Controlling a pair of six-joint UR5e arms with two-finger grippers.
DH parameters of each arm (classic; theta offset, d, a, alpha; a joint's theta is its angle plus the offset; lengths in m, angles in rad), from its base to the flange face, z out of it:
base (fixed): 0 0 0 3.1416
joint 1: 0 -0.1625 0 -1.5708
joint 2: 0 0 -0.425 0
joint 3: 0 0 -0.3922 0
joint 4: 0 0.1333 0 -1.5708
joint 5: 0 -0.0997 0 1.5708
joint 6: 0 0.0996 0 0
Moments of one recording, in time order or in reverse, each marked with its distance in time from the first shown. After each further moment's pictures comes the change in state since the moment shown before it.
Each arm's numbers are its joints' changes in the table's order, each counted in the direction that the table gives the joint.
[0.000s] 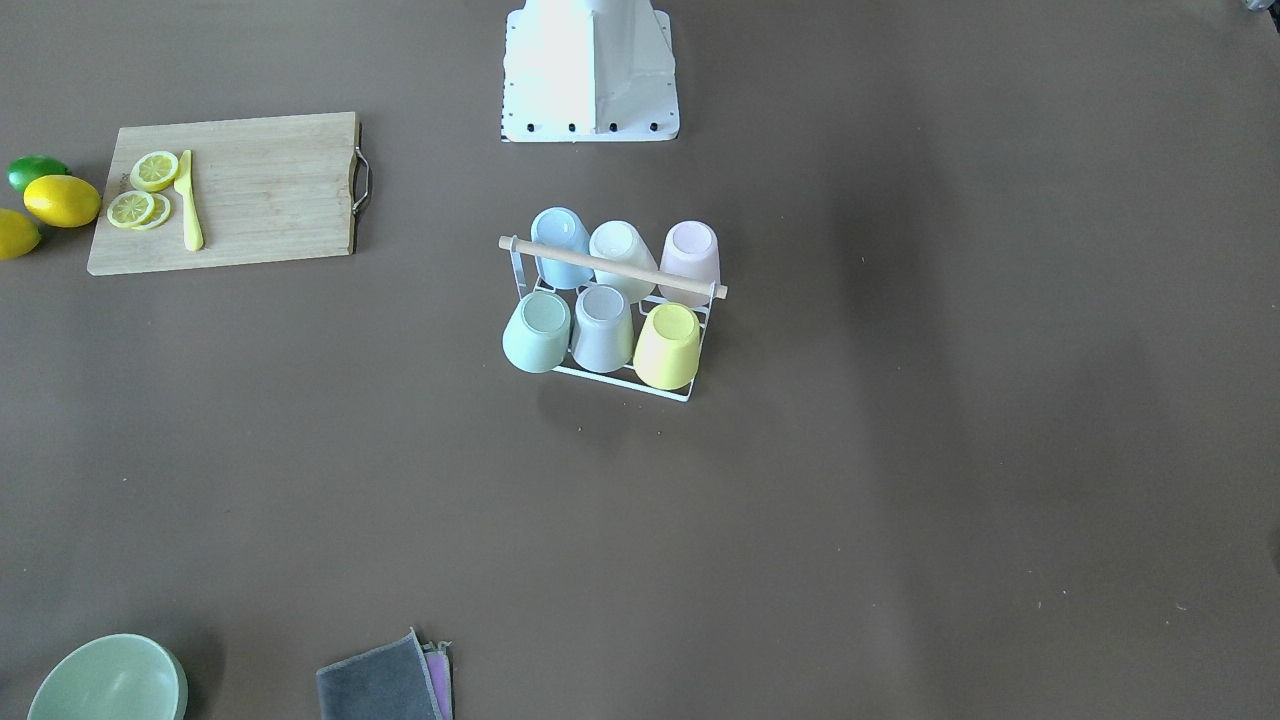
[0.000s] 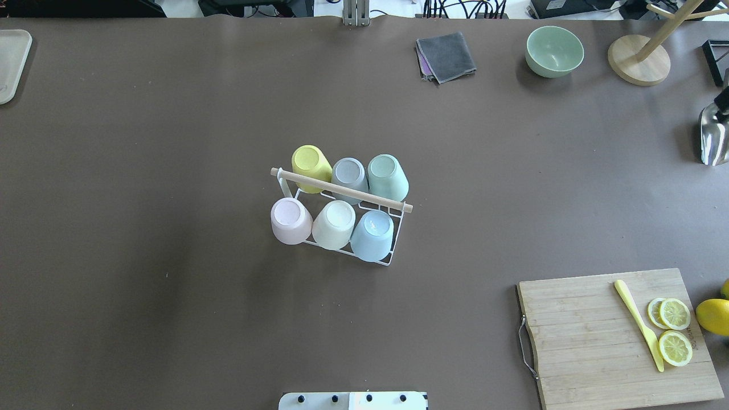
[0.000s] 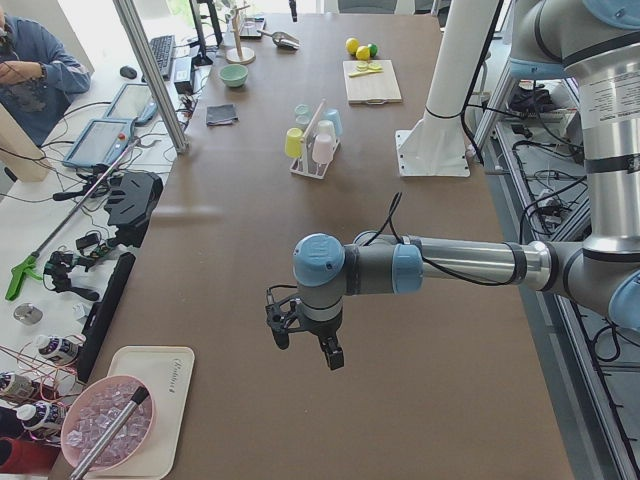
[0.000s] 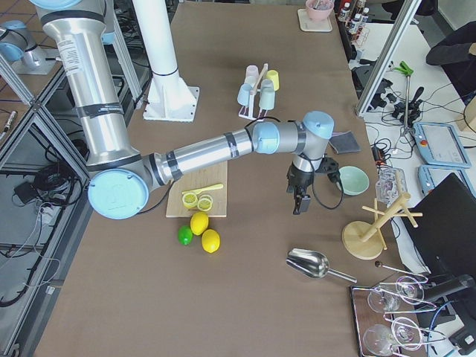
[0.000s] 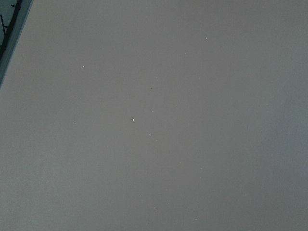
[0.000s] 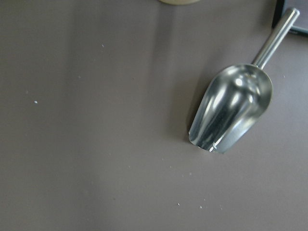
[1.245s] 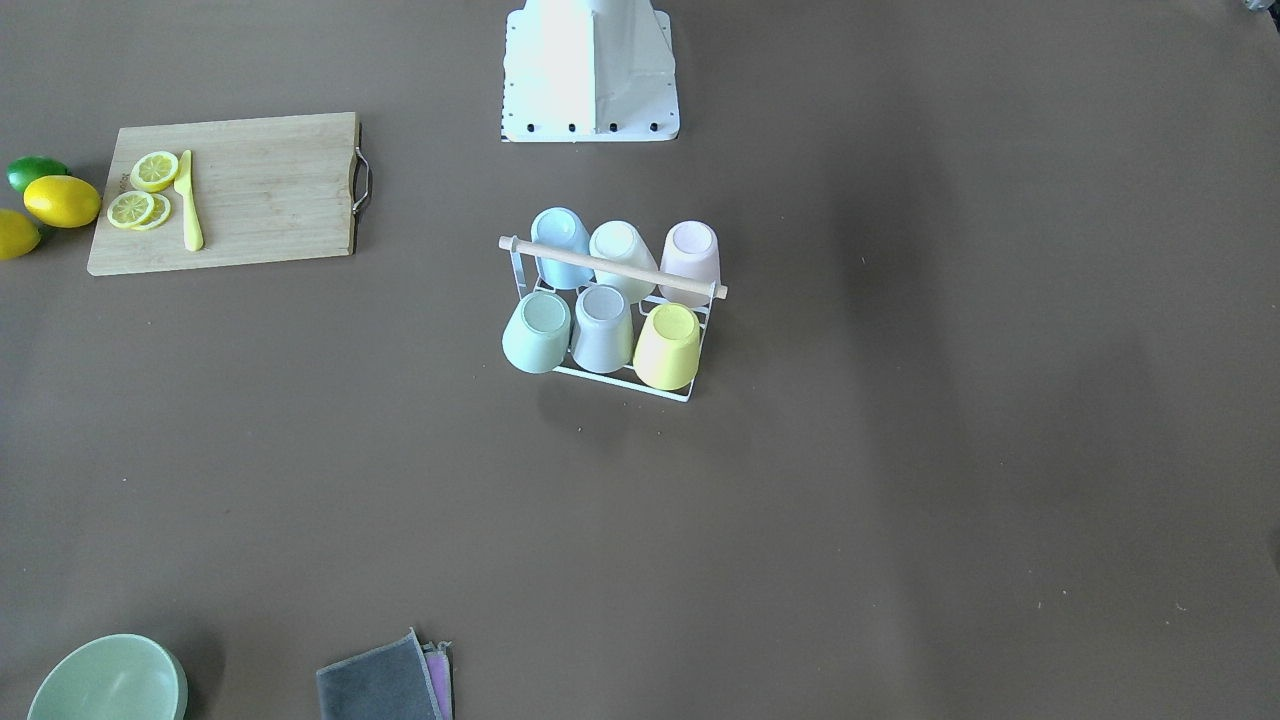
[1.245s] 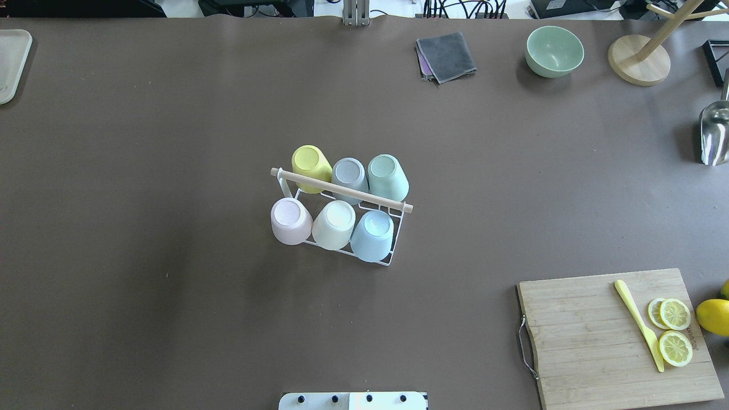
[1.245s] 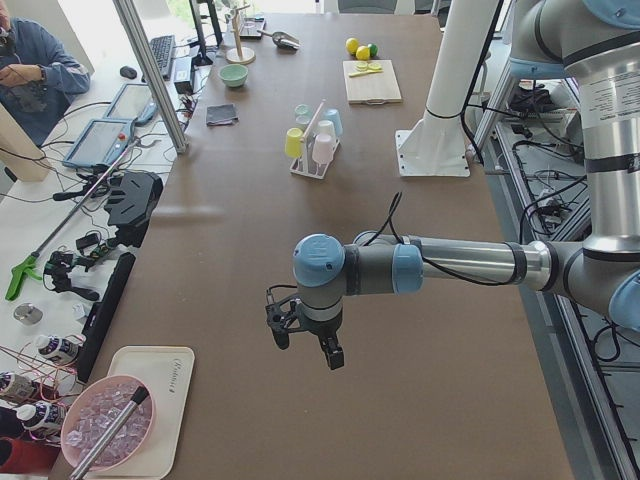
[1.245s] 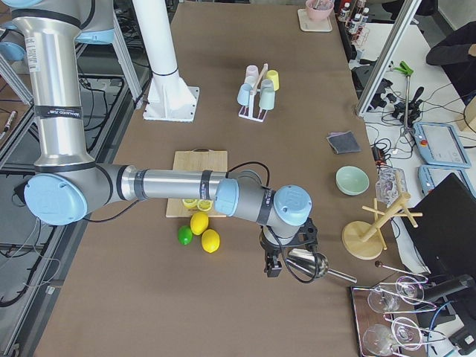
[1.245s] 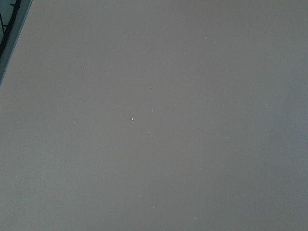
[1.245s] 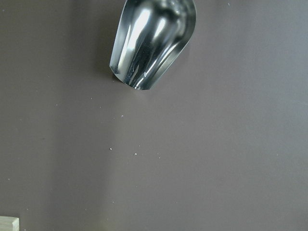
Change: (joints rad) left arm 0.000 0.000 0.002 0.001 0.006 0.000; right arm -0.227 -0.127 -0.130 0.052 -0.118 -0.310
